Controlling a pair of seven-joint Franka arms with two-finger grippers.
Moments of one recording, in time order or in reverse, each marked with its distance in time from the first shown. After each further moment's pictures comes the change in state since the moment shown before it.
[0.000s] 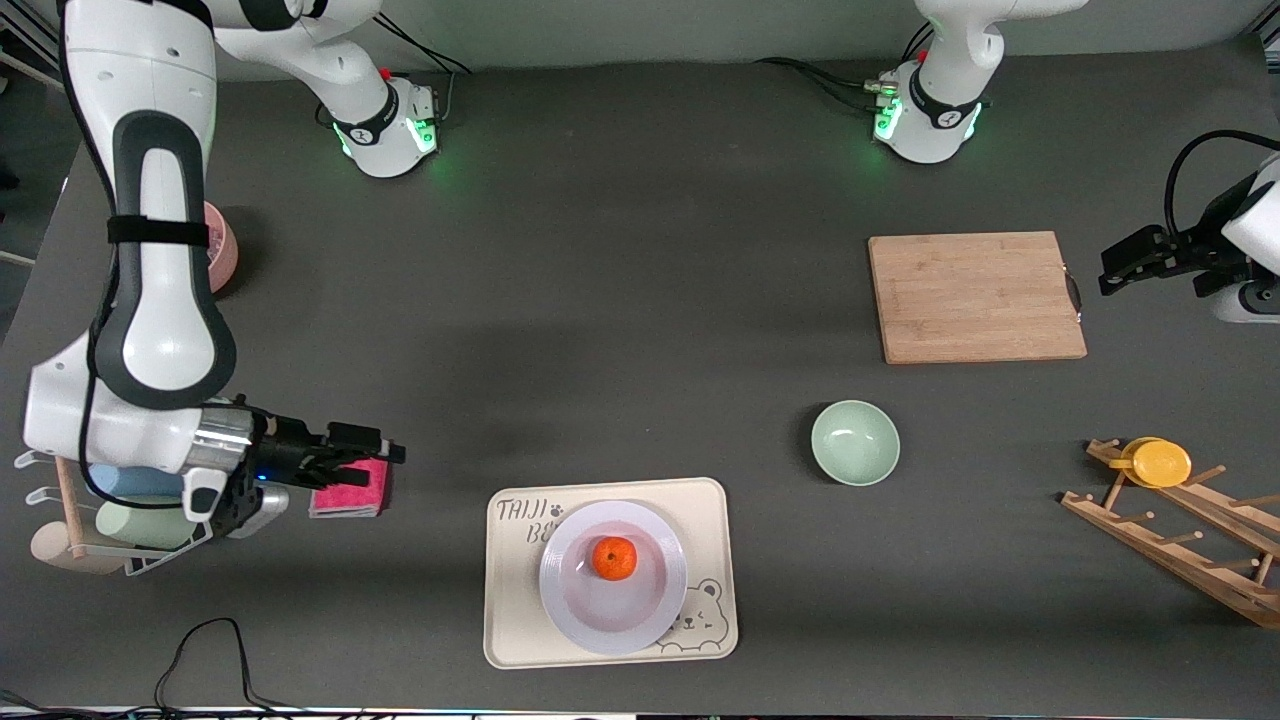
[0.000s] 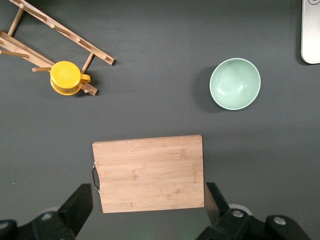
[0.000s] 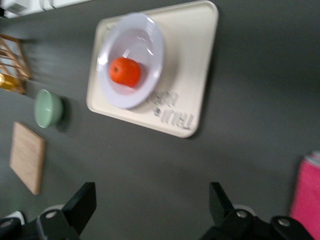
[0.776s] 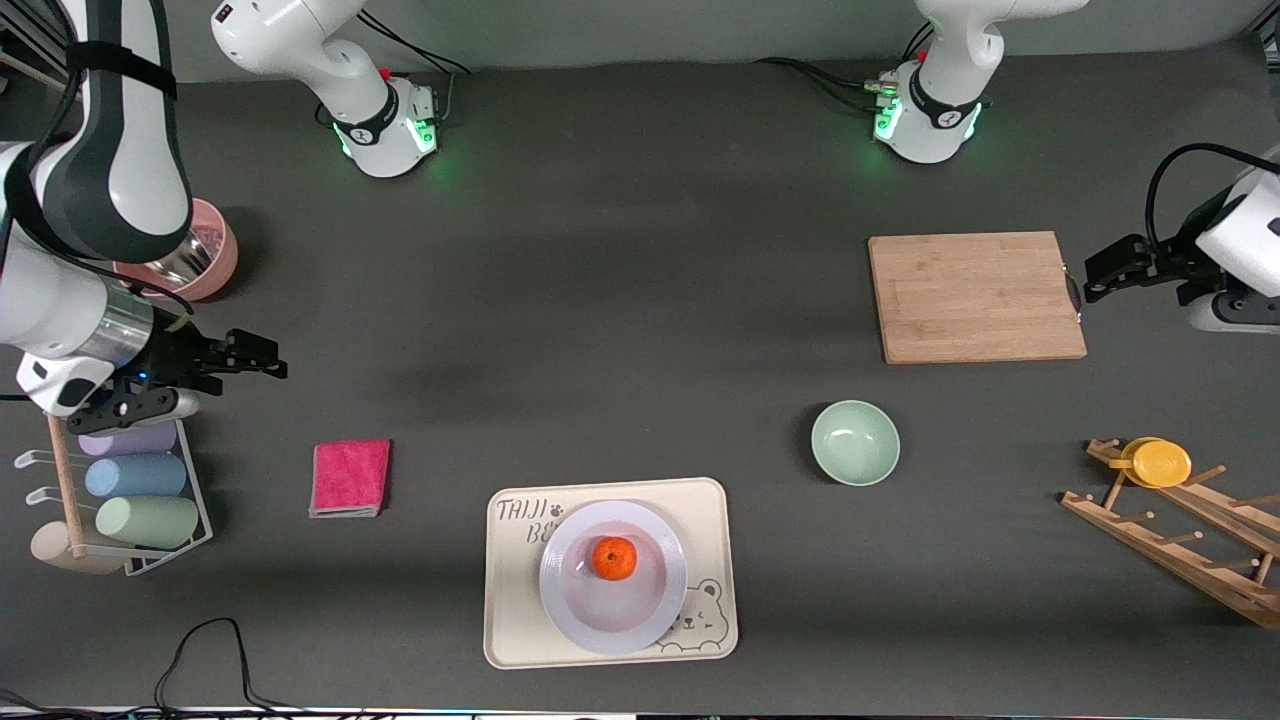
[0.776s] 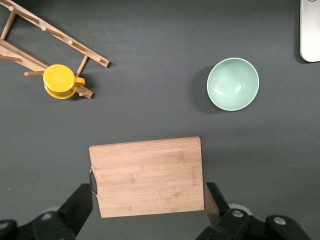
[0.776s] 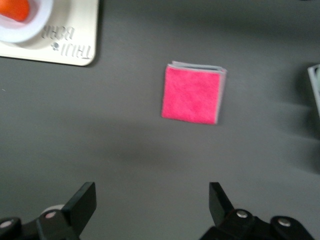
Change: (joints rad) left arm -0.012 0.004 -0.004 -0.026 0.000 0.032 0.006; right arm 0.339 -0.321 -0.353 -0.182 -0.639 -0.043 0.262
